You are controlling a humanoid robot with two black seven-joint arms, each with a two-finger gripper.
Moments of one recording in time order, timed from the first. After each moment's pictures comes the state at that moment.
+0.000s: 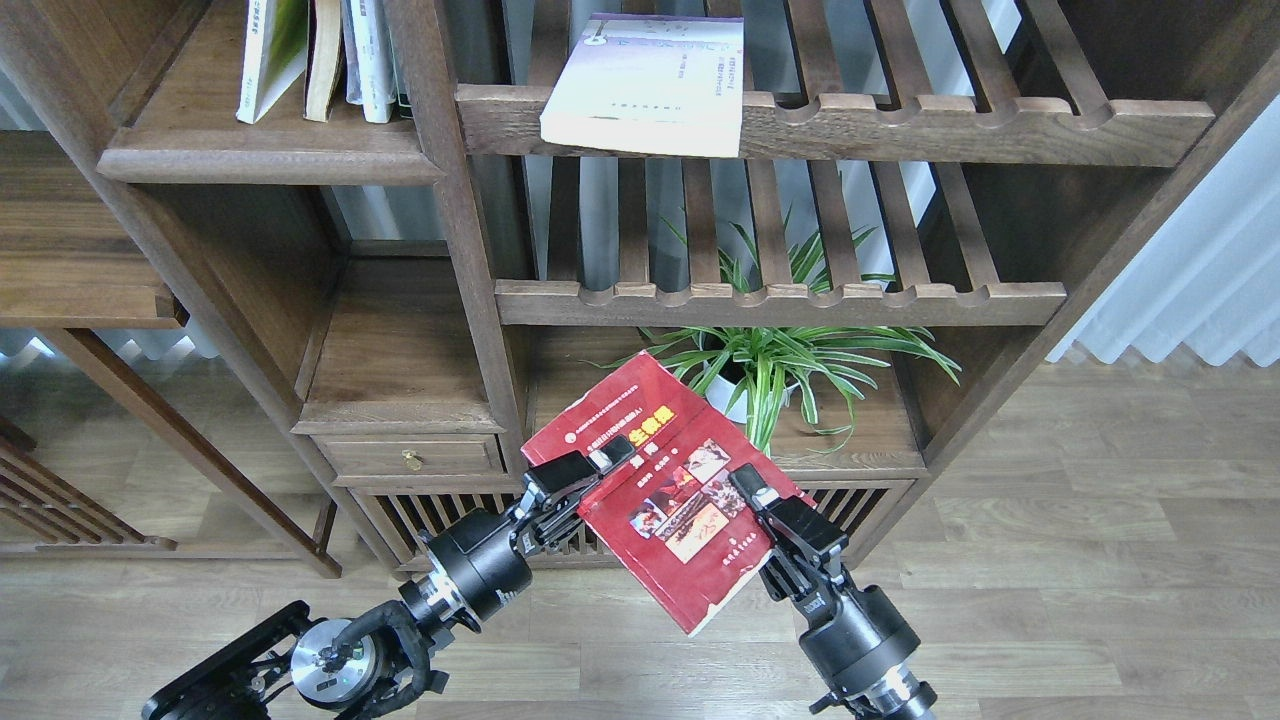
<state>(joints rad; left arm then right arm) -0.15 0.08 -0.80 -1.16 -0.33 -0.49 0.25 -0.33 -0.10 1.10 1.46 0.17 0.58 -0.12</state>
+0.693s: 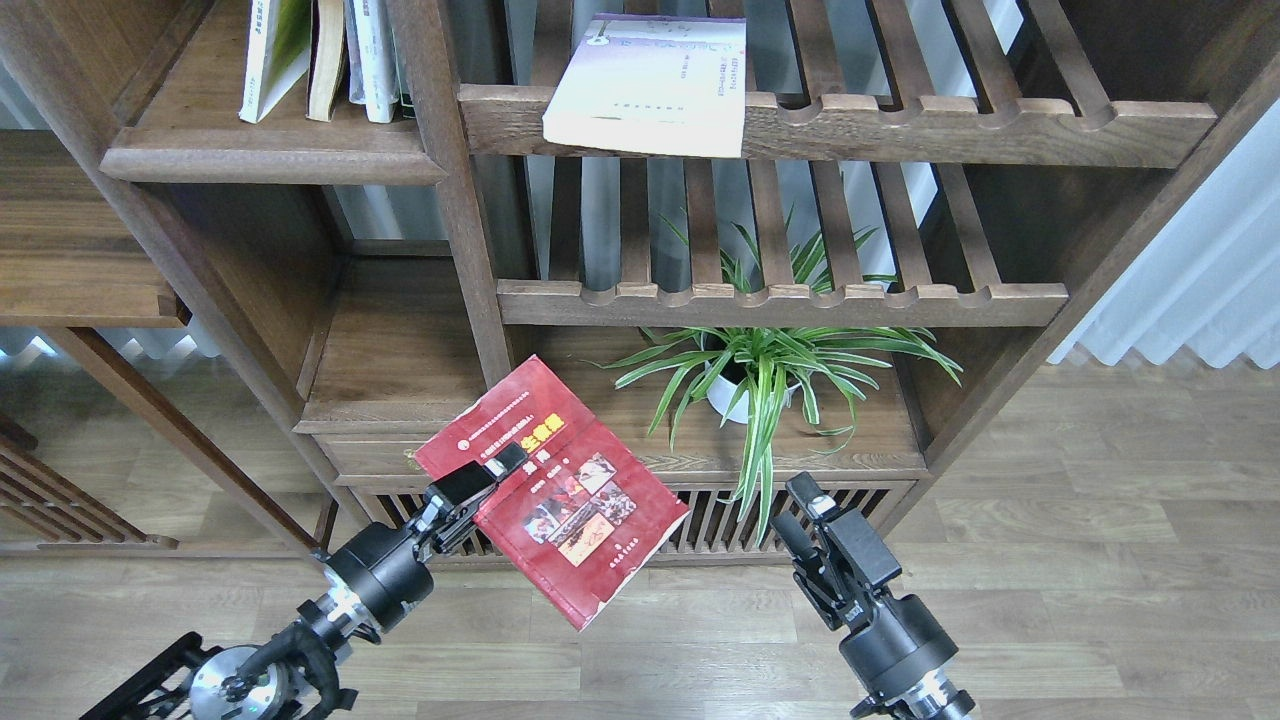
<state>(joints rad) 0.04 0.23 -1.09 -1.28 -0.05 -0.49 0.25 -0.35 -0.12 1.15 1.41 0.17 0.58 -0.12</state>
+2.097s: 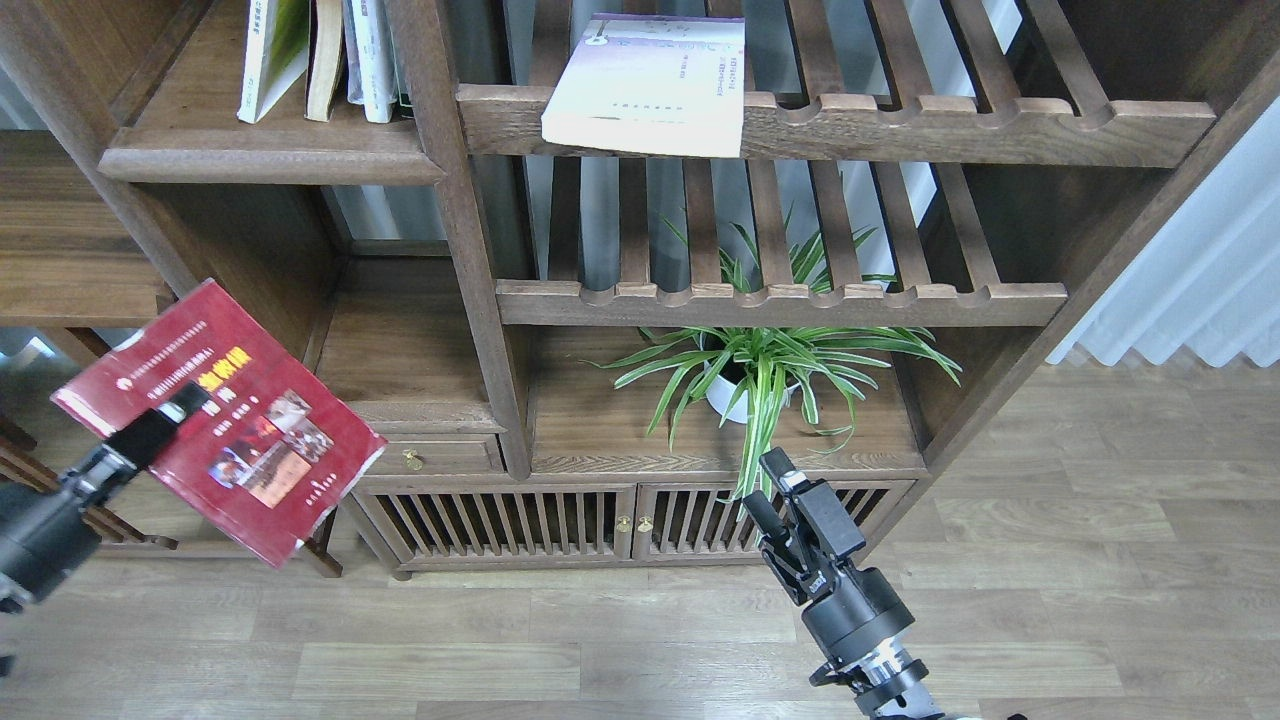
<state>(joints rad) 0.14 0.47 -1.67 -1.38 0.08 -0.49 0.40 -0.23 -0.01 1.15 1.29 0.16 0.58 -0.12</state>
